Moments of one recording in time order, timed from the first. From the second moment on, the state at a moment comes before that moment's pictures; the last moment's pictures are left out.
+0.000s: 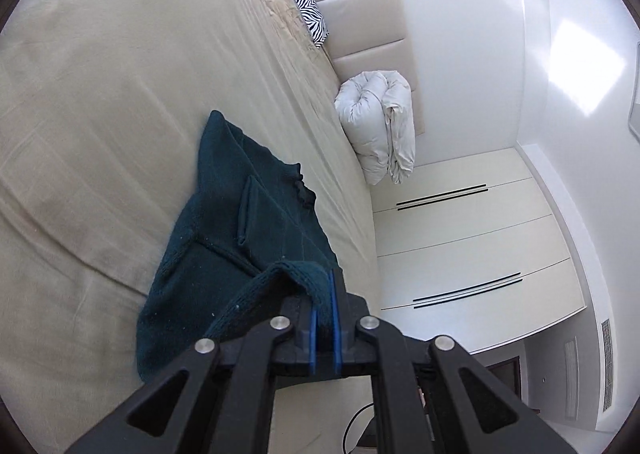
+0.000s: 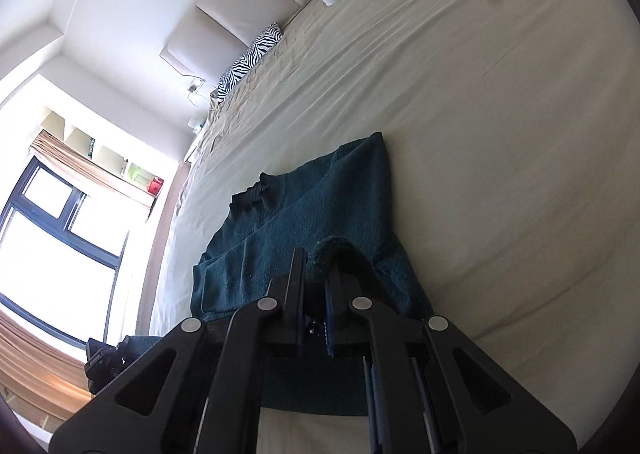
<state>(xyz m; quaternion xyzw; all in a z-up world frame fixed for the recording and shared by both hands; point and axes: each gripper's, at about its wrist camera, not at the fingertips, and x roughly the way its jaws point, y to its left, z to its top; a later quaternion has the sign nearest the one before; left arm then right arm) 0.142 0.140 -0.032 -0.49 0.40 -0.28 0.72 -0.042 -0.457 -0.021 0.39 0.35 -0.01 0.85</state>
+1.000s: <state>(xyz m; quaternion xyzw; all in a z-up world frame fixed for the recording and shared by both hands) 0.296 0.129 -0.112 -0.47 0.45 -0.19 0.74 0.142 -0.509 -0.118 0.42 0.35 -0.12 0.83</state>
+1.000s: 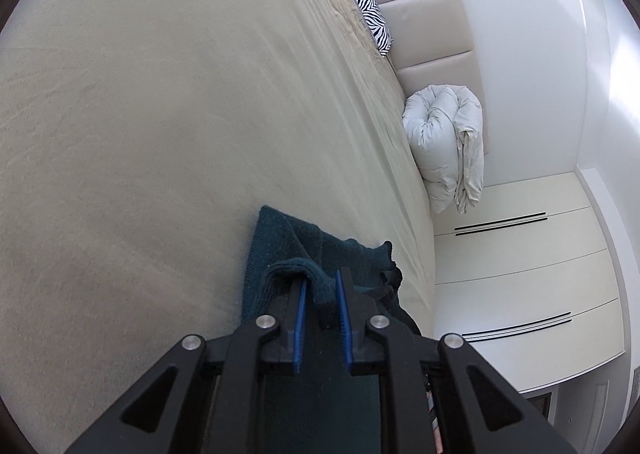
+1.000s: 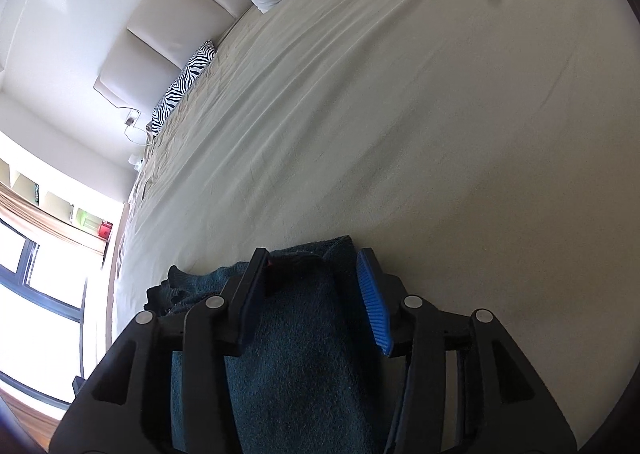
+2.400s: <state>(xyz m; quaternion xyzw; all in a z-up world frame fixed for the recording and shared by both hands) 0.158 0.096 -0.093 -0.30 0.44 -0.17 0.83 0.020 -0.448 -0.108 0.30 0.40 -0.07 0.86</state>
